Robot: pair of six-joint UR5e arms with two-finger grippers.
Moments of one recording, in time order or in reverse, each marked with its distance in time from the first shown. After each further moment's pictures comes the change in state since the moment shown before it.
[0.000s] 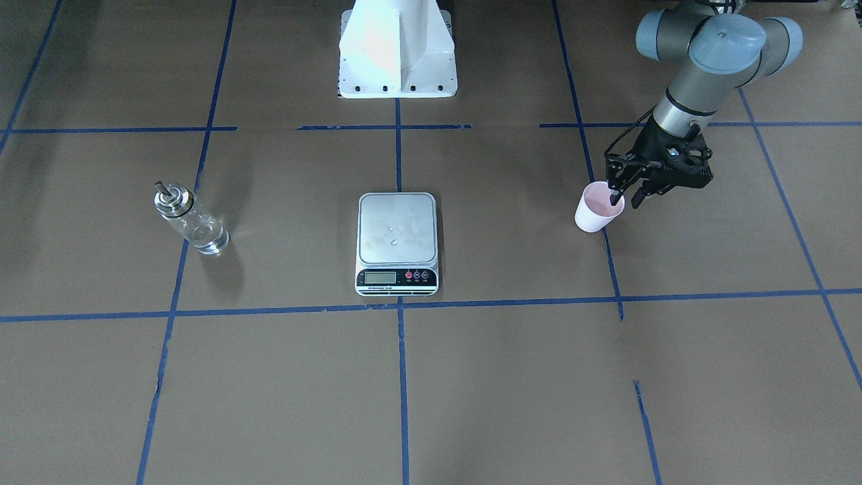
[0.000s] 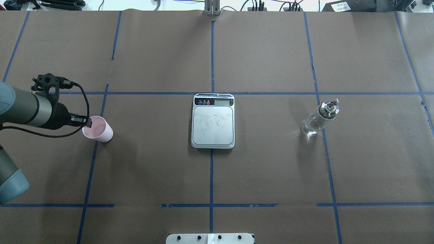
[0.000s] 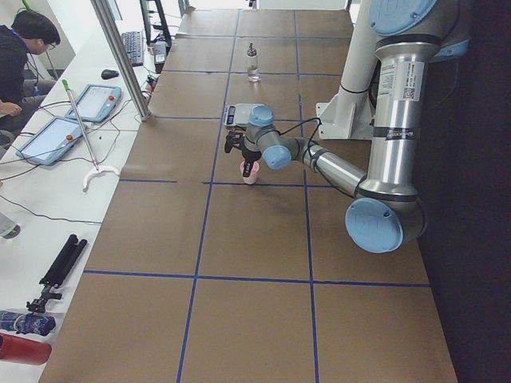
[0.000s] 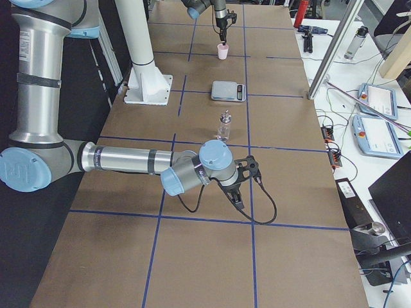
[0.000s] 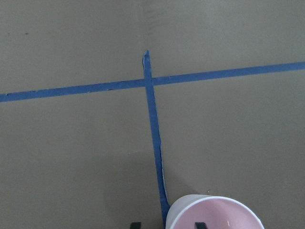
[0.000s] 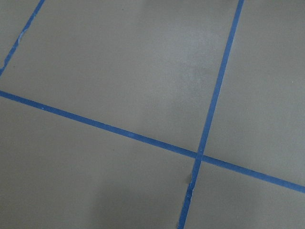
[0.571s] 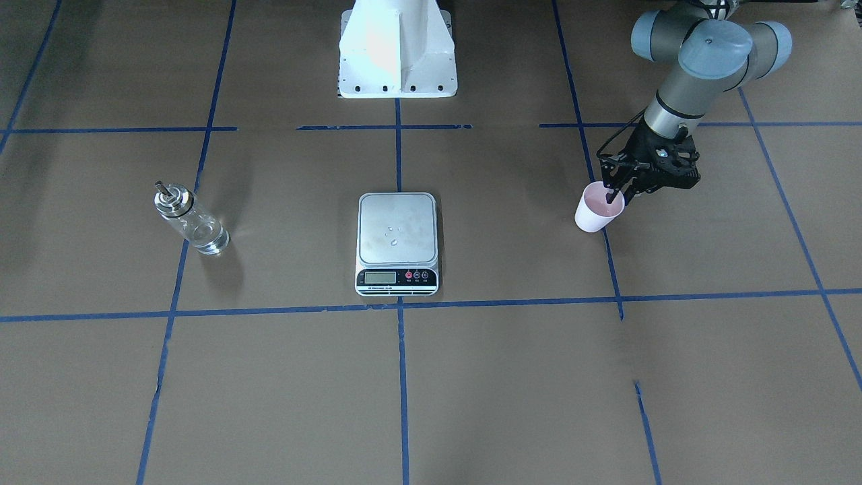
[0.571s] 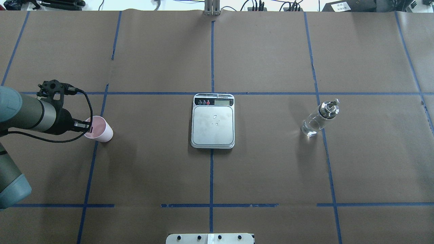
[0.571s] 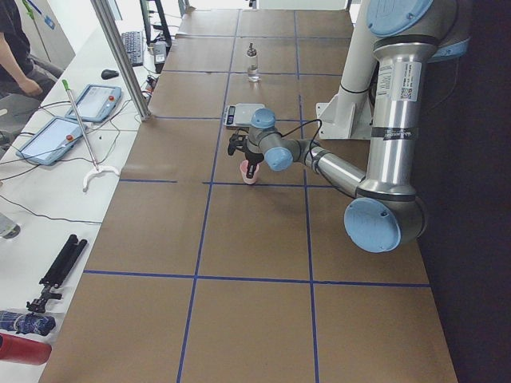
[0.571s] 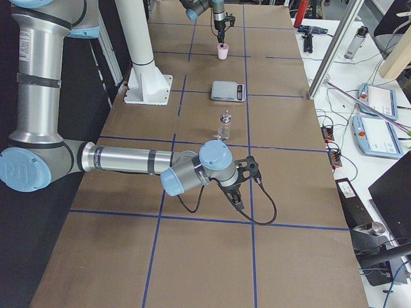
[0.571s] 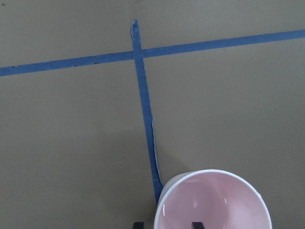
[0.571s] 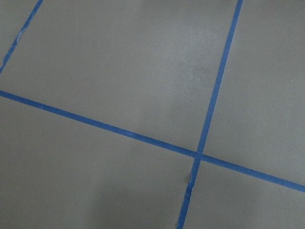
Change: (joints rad) left arm 0.023 0.002 0.011 -0.001 0.001 0.000; right arm 0.000 0.000 -0.001 -0.001 -0.001 -0.001
